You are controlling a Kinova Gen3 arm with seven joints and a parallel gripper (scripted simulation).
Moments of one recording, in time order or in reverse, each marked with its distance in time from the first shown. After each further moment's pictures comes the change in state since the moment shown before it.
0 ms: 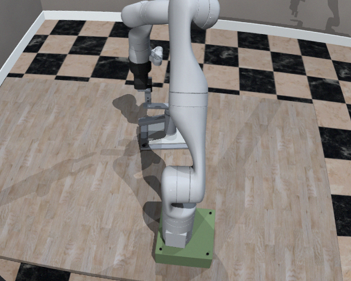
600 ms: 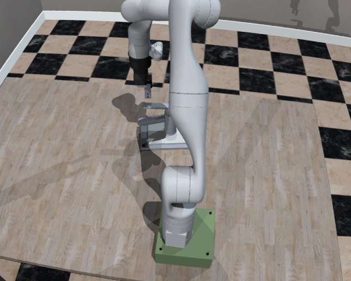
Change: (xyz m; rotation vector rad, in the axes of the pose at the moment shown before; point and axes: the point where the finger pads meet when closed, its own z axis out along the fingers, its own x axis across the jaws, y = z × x) arm 0.000 0.000 -0.020 0.000 0.000 0.000
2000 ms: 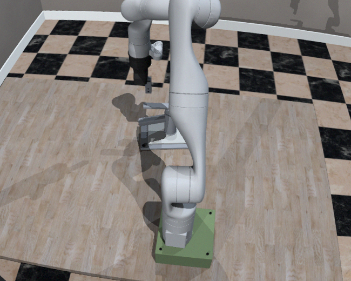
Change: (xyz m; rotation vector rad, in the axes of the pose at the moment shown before) arm 0.000 0.000 -0.003 0.000 0.000 0.000
